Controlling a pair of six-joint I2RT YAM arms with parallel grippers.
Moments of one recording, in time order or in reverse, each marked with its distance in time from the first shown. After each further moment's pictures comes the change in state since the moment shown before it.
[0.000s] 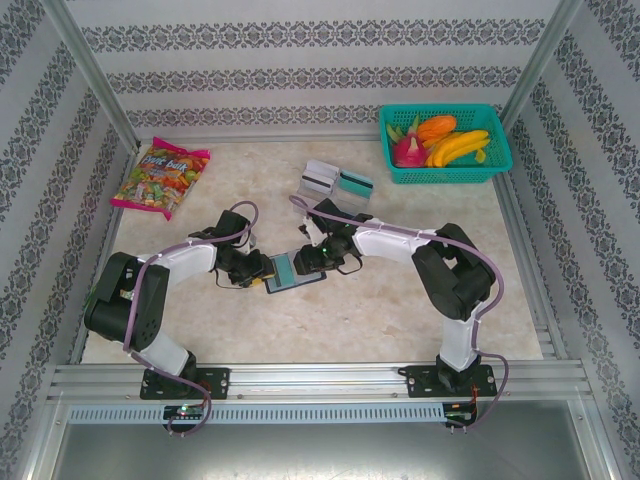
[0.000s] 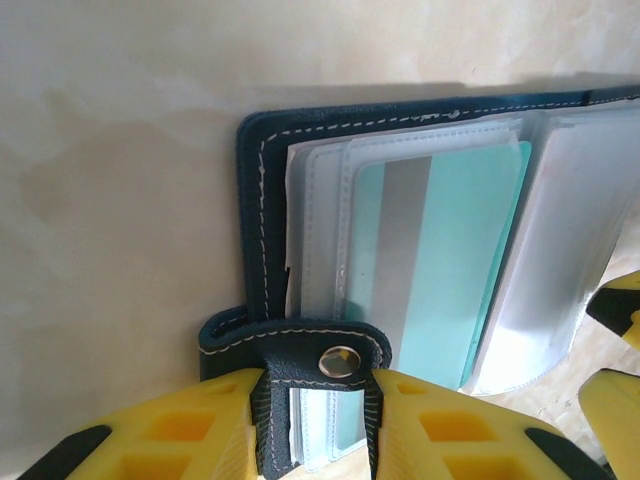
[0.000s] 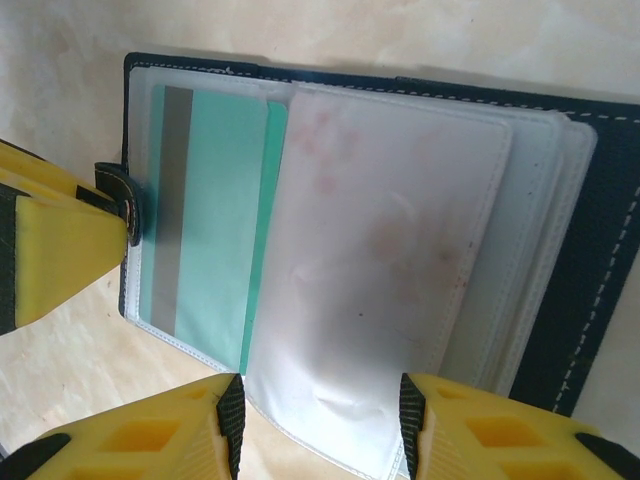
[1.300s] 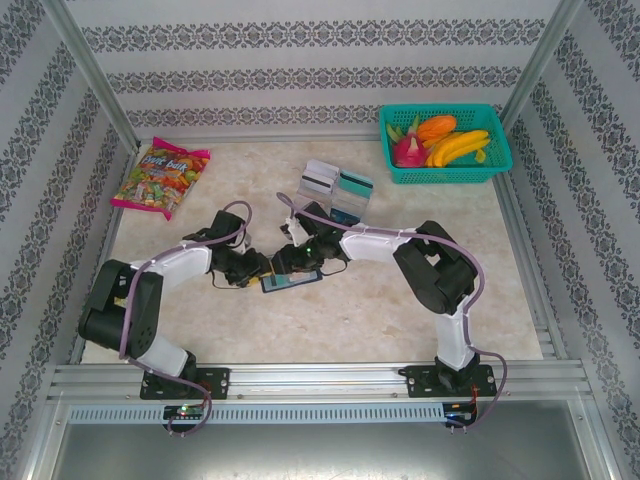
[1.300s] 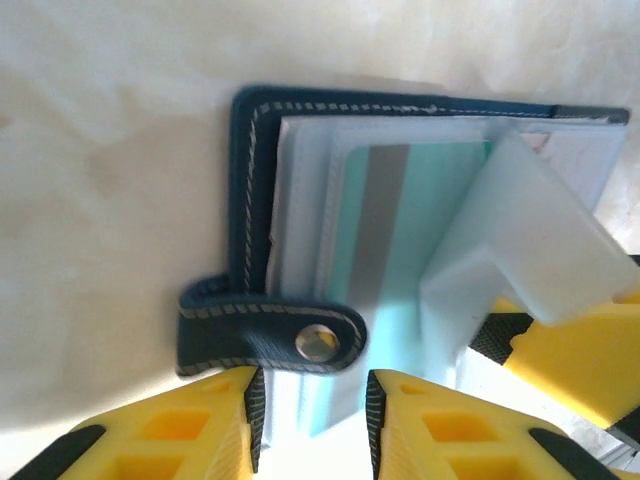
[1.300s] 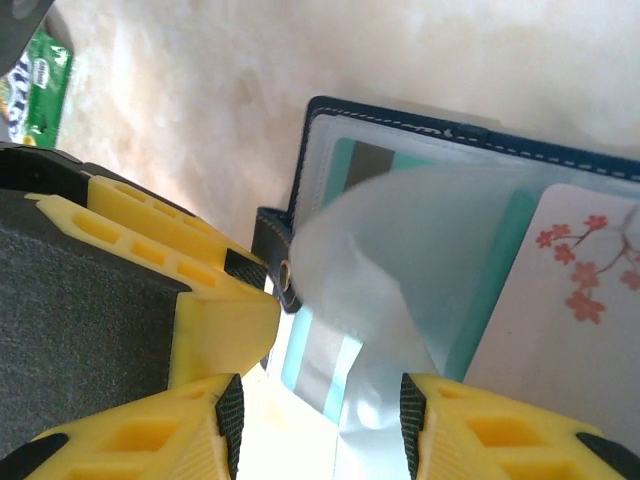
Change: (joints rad) left arm 0.023 -0.065 -0.015 -0.018 -0.008 -0.052; right arm 0.054 0.095 0.032 0.252 -0.189 0.128
